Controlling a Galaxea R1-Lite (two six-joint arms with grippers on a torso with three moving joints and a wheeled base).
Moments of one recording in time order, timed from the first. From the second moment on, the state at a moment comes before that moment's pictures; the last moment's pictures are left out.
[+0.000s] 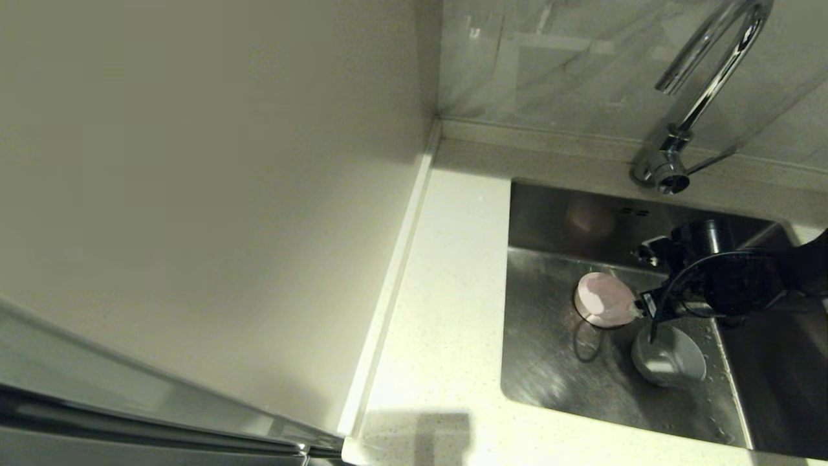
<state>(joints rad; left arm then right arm) 0.00 0.00 0.00 0.00 0.01 -0.02 -0.10 2.11 -1.18 -0.19 -0.23 -0.30</state>
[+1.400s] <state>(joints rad) 0.00 0.00 0.00 0.00 0.01 -0.02 -0.08 2.32 -1.33 -0.25 -0.30 -0.17</state>
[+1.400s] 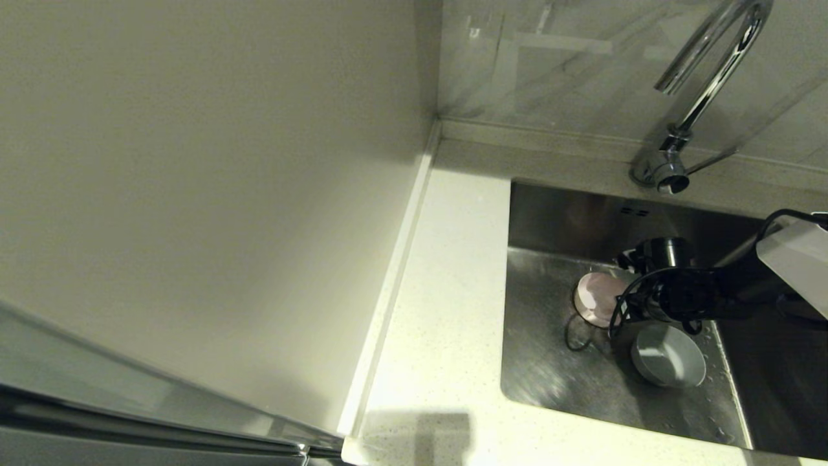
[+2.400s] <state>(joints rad) 0.00 0.00 0.00 0.00 0.02 -0.02 -0.20 2.06 -1.25 -0.26 -0.30 -0.17</state>
